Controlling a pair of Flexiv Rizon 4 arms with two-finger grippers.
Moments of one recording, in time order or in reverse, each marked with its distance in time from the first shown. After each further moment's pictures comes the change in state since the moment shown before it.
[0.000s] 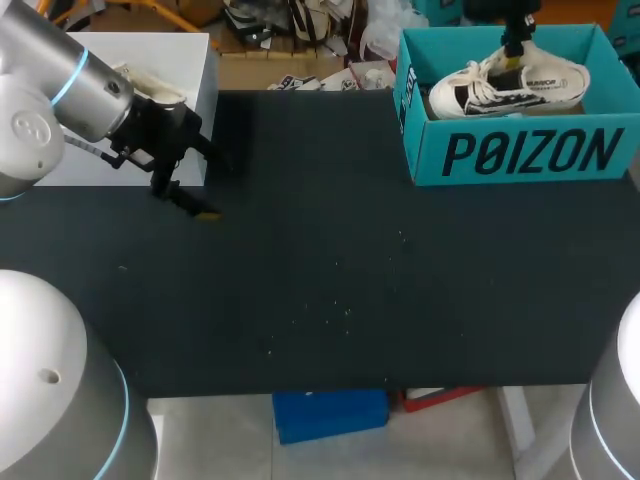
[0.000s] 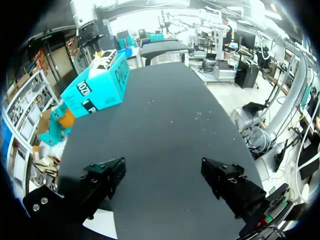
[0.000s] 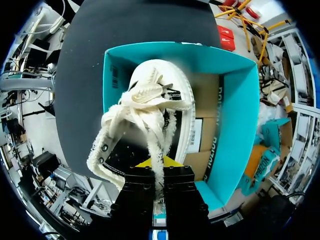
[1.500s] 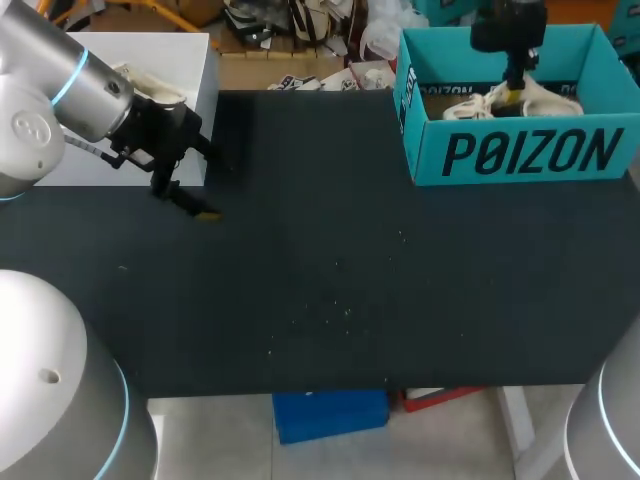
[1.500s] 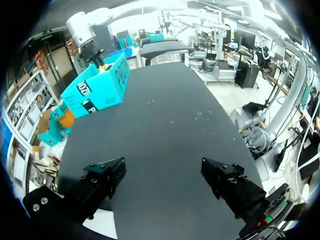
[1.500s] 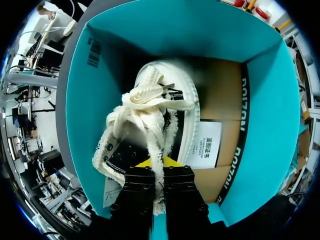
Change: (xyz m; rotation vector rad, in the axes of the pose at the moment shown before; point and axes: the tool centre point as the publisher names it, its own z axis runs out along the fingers) left arm 0.000 0.000 0.000 0.000 0.000 0.000; right arm -0.012 -0.009 0.086 -0.083 0.155 -0.045
